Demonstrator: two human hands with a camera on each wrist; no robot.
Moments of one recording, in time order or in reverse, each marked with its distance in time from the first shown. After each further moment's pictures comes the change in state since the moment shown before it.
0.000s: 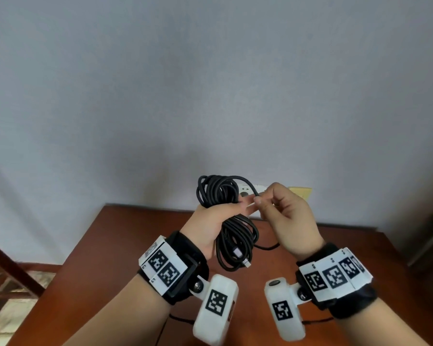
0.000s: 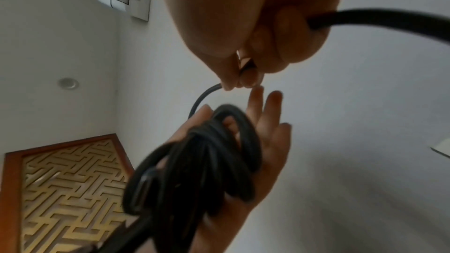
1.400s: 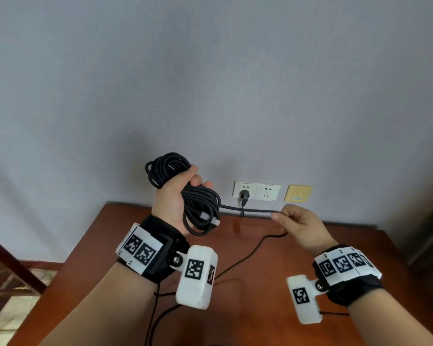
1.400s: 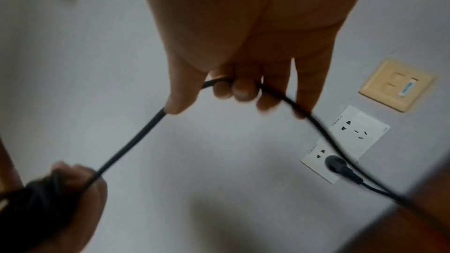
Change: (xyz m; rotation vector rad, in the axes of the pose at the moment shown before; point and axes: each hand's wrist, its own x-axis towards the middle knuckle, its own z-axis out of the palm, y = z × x) left_hand 0.000 0.043 -0.029 -0.261 0.281 0.186; right_hand -0.010 0.069 -0.034 -0.156 -0.116 0.332
